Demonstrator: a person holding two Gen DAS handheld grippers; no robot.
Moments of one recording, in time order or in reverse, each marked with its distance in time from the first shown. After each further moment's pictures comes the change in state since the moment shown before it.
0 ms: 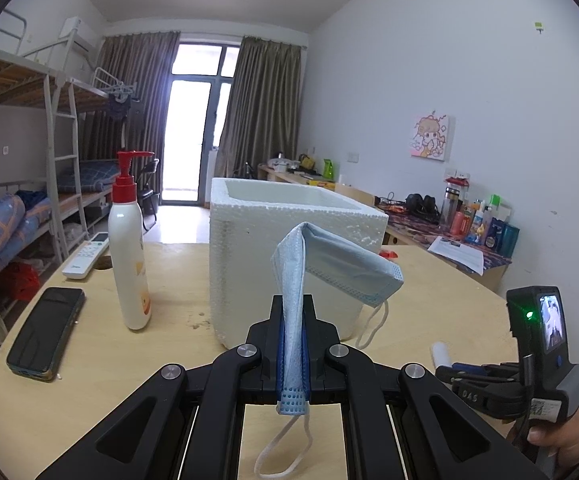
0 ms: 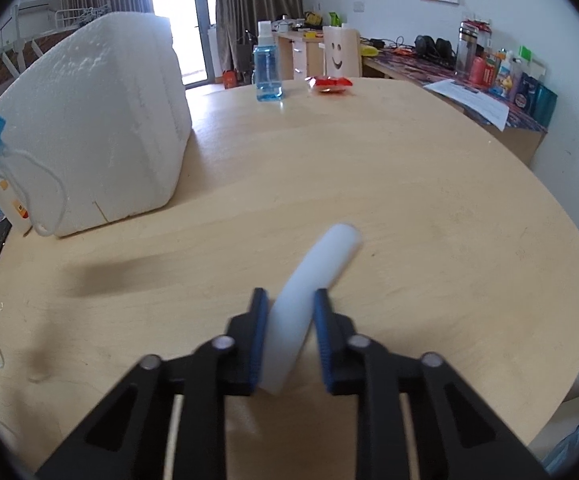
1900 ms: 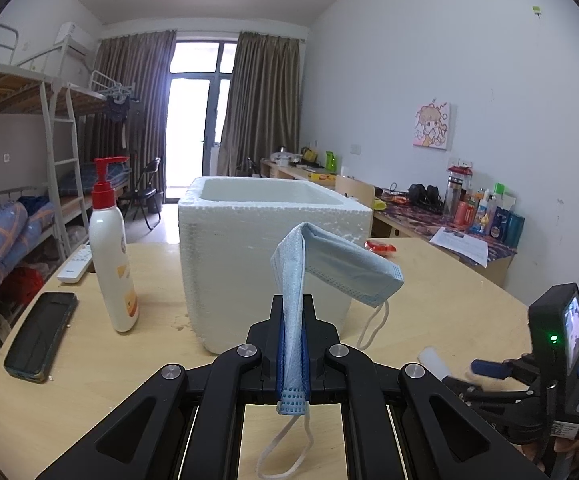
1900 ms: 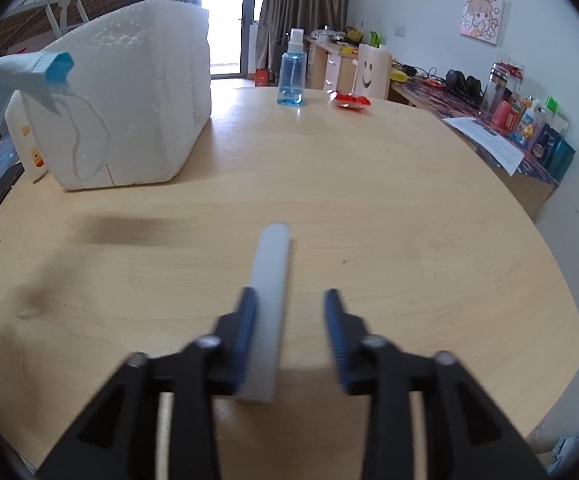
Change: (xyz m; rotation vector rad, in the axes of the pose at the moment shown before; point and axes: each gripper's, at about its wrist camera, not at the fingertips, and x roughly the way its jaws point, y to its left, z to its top) left arm 0.014 -0.030 0.004 0.032 0.028 0.027; right arm -0.010 -0.015 -0.007 -0.197 -0.032 0.017
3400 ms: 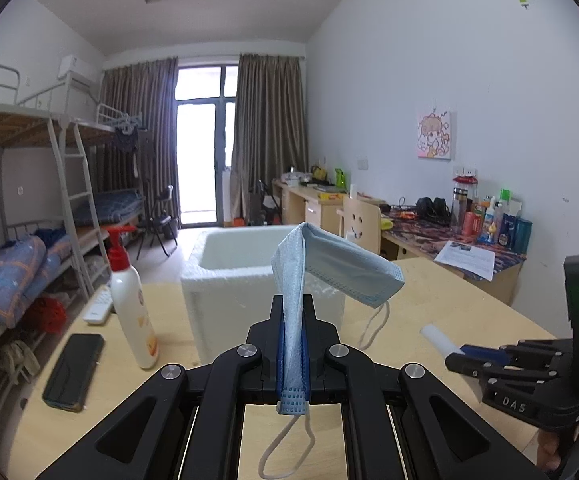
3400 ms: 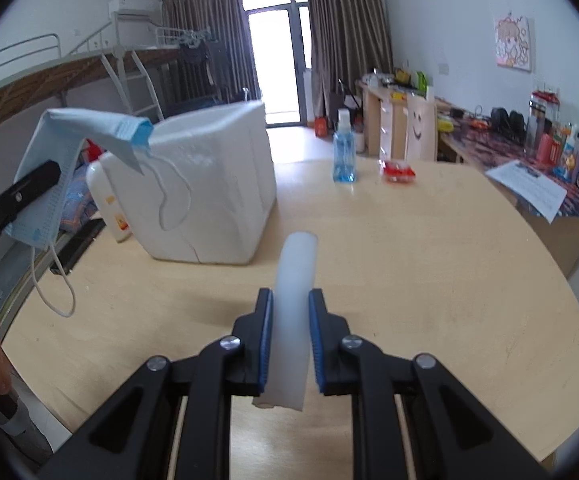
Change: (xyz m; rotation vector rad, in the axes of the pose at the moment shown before) left arm -0.036 -0.031 0.040 0.070 -0.072 0.082; right arm -0.060 -0.013 0.035 -0.003 -0.187 0.267
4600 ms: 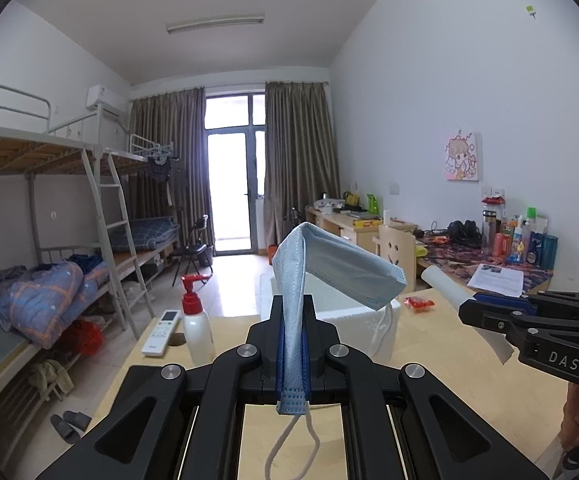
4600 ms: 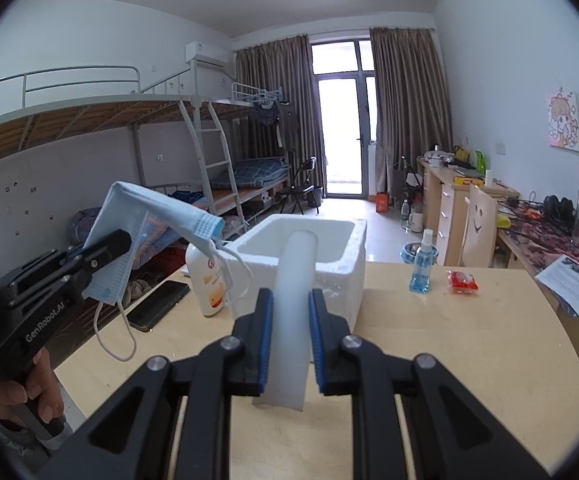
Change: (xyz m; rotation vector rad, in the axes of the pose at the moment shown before) left arm -0.031 0.036 0.024 0.023 -0.092 0.121; right arm -0.044 0.059 0.060 -0.137 -0.248 0.199
